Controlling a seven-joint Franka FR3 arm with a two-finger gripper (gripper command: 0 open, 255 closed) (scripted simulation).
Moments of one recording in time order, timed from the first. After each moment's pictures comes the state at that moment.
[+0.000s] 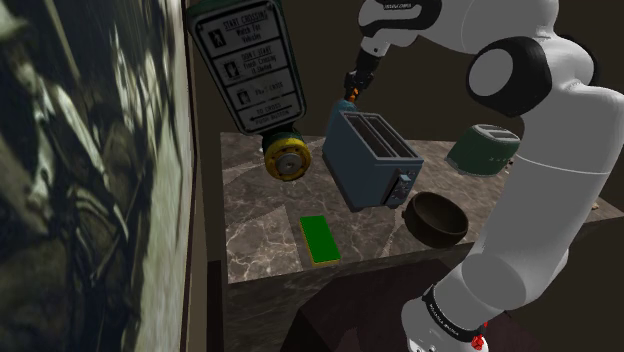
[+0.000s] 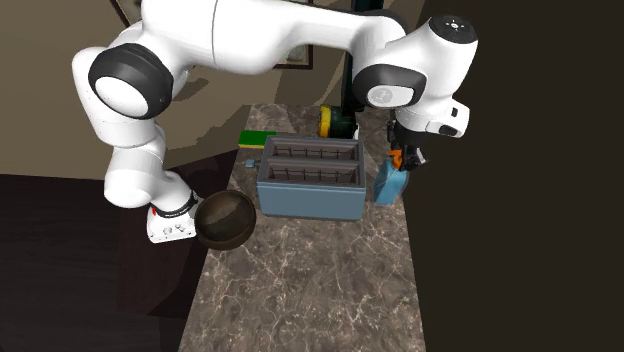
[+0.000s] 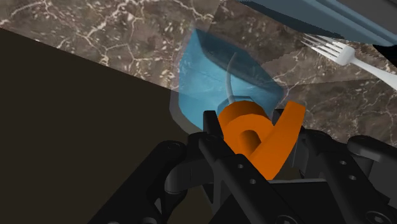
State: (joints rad) arm -0.21 0.35 -0.24 -1.46 0.16 1.87 -0.43
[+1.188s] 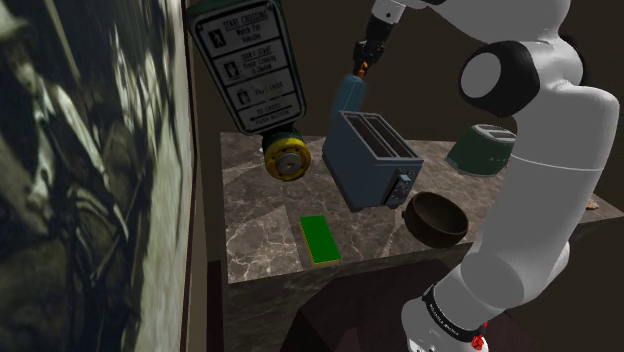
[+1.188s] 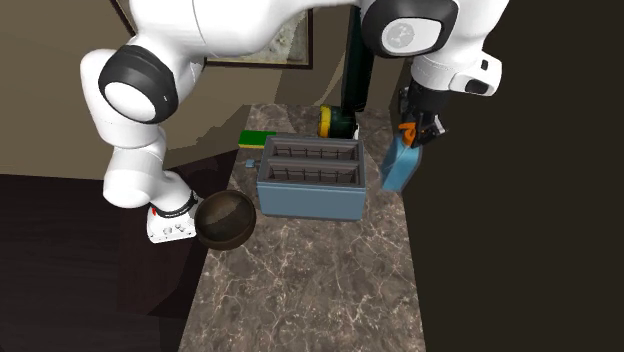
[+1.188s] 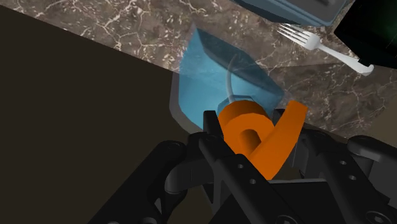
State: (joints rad) arm -0.23 0.39 -0.24 -1.15 0.17 1.61 -0.42
